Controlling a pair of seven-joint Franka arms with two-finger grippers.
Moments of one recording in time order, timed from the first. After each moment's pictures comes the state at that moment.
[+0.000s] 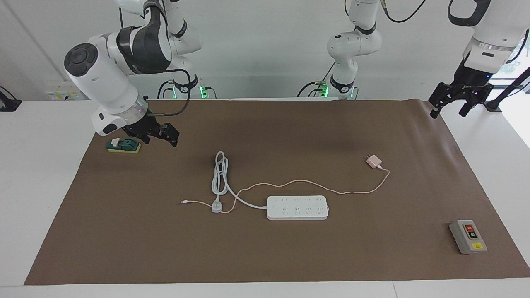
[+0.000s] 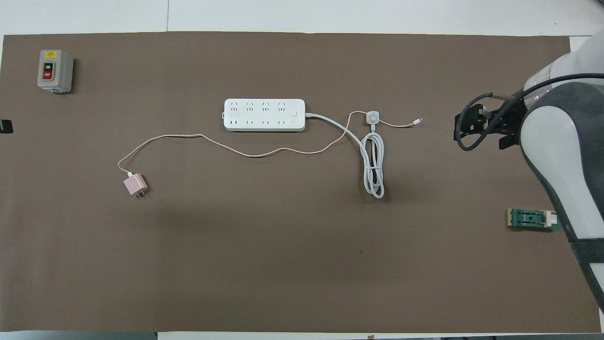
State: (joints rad) left arm 0.14 -0.10 -0.04 -1.68 -0.06 1.80 0.08; right arm 0.30 0.16 -0.28 -1.61 0.15 1.63 0.17
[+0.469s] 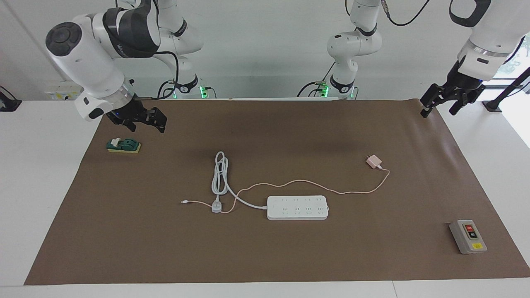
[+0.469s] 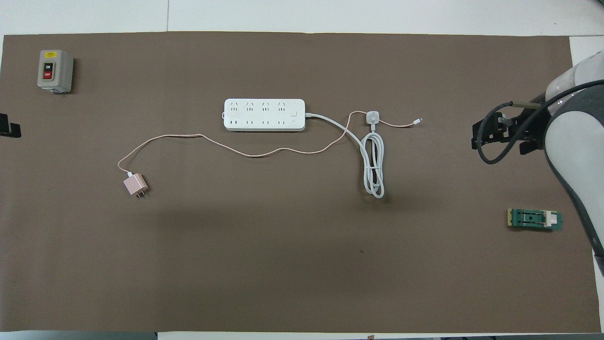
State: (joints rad) left arm 0.07 -0.02 -0.06 -1.58 -0.03 1.65 -0.04; right arm 0.24 0.09 -0.27 -1.60 0.11 1.53 0.09
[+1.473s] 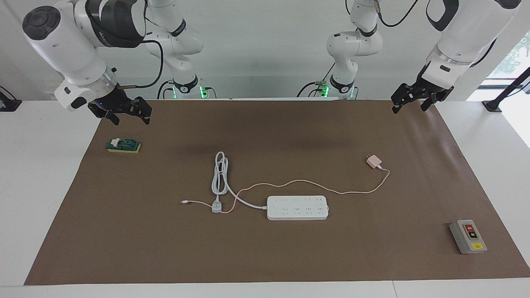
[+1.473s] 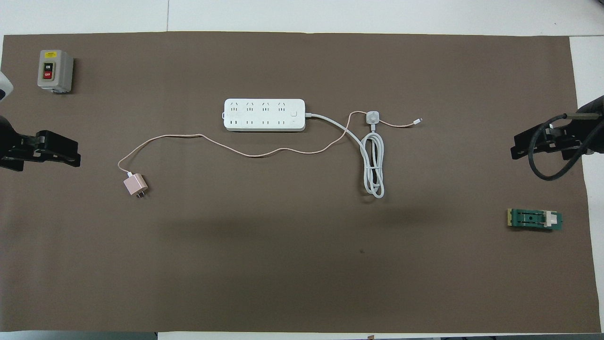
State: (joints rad) left arm 0.00 -0.01 -0.10 -1.57 0.03 1.46 -0.10; right arm 0.07 0.06 -0.11 -1.58 0.04 1.49 -0.02
